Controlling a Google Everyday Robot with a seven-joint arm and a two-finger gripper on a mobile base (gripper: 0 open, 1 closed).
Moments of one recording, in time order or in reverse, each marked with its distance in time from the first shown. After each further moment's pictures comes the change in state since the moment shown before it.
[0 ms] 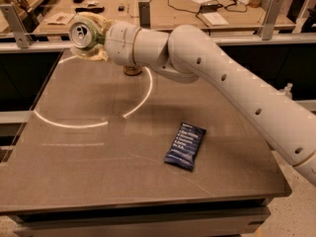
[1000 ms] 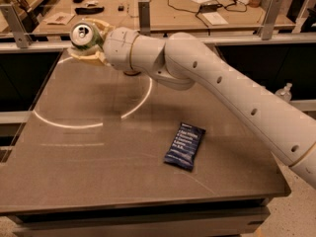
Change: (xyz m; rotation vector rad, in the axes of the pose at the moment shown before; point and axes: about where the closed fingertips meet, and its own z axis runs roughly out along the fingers) arm 0.013 0.009 0.007 0.024 0.001 0.350
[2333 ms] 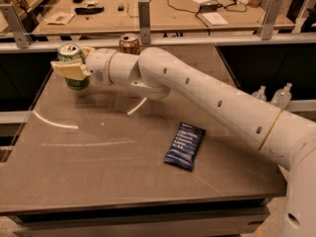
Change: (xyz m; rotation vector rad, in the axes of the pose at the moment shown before) arm 0.052 0.050 0.063 -0.071 0.055 0.618
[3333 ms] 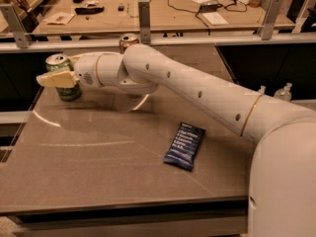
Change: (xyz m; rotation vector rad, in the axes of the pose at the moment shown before) arm 0.032 0.014 0.032 -0.086 0.121 0.066
